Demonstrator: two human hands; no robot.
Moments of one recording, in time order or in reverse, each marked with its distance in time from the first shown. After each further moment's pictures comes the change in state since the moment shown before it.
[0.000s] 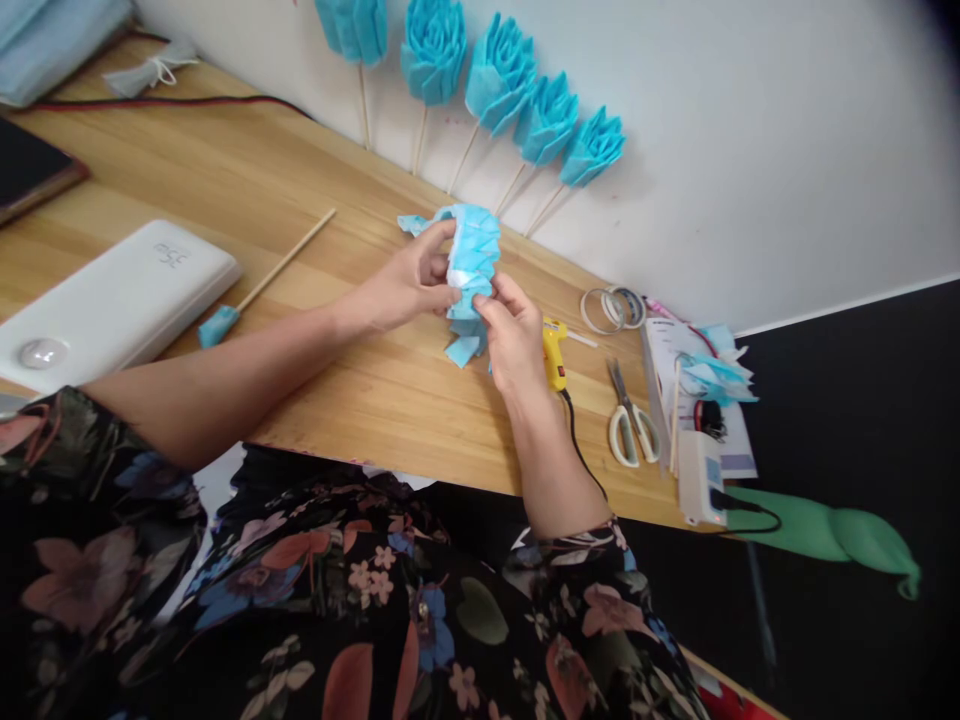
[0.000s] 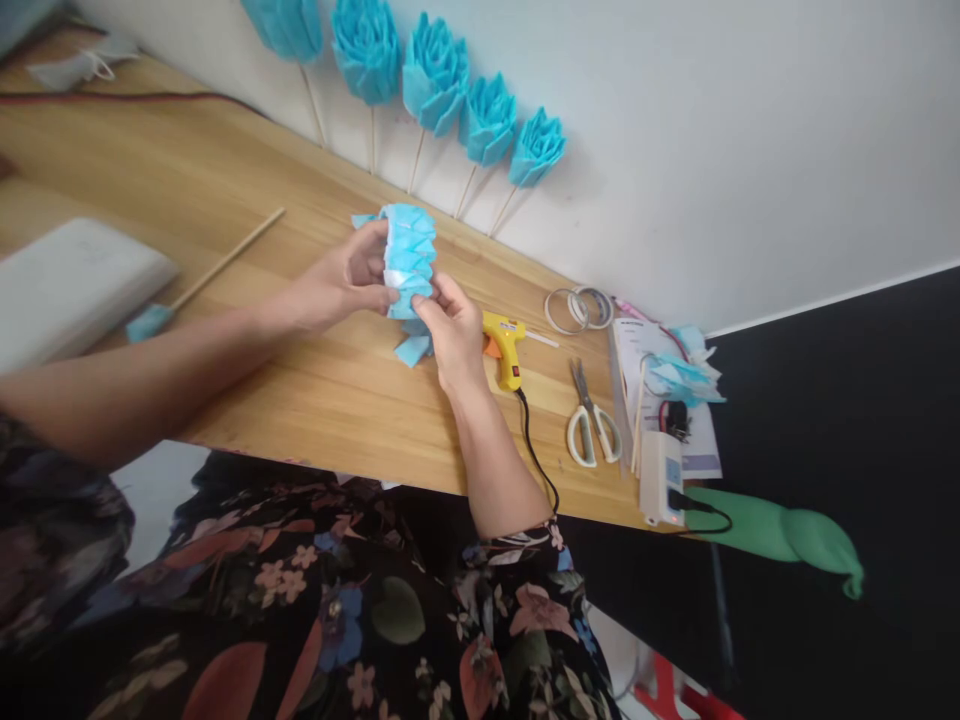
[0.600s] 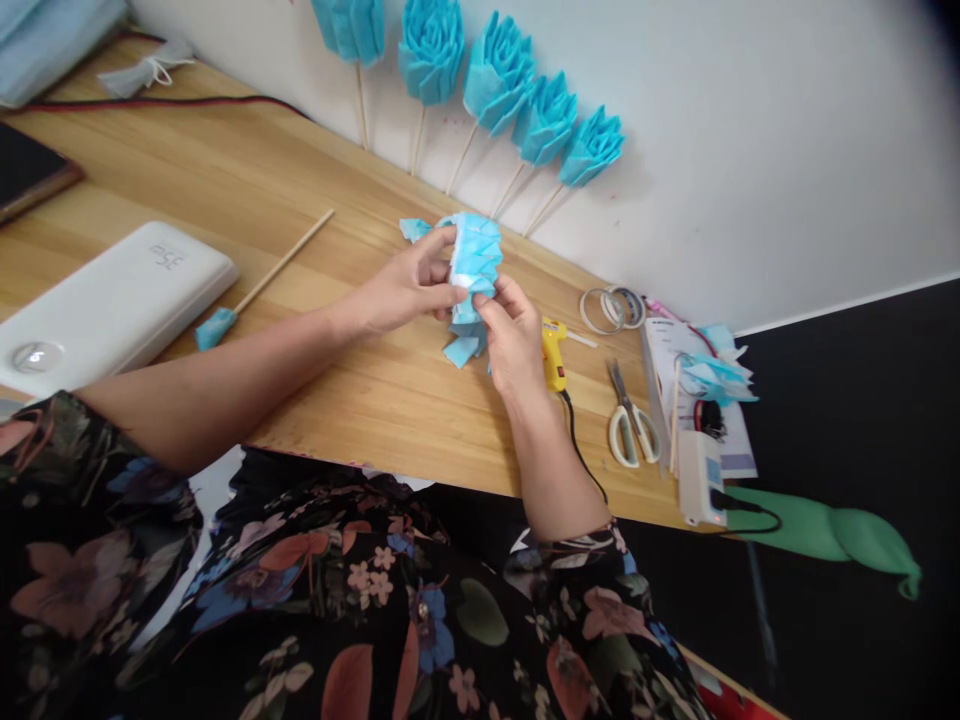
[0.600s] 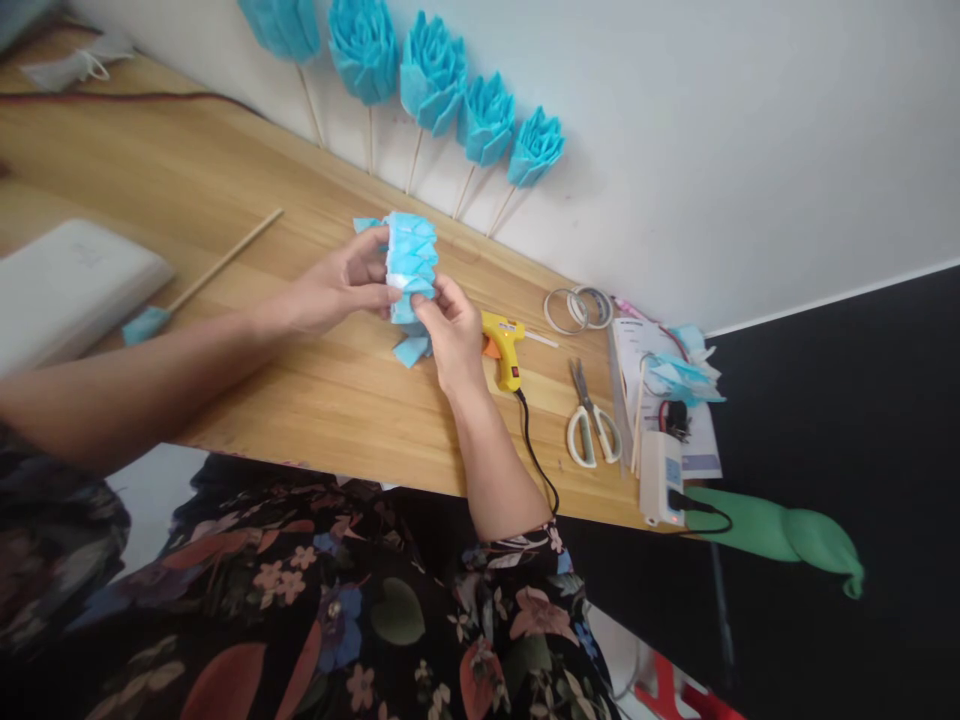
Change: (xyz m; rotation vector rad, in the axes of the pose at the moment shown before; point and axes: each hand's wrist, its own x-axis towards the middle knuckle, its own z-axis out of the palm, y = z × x) left_hand 0.000 -0.007 -0.005 0.030 -0.013 0.008; right_hand -0.003 -0.002 0.001 0.007 0.030 0.014
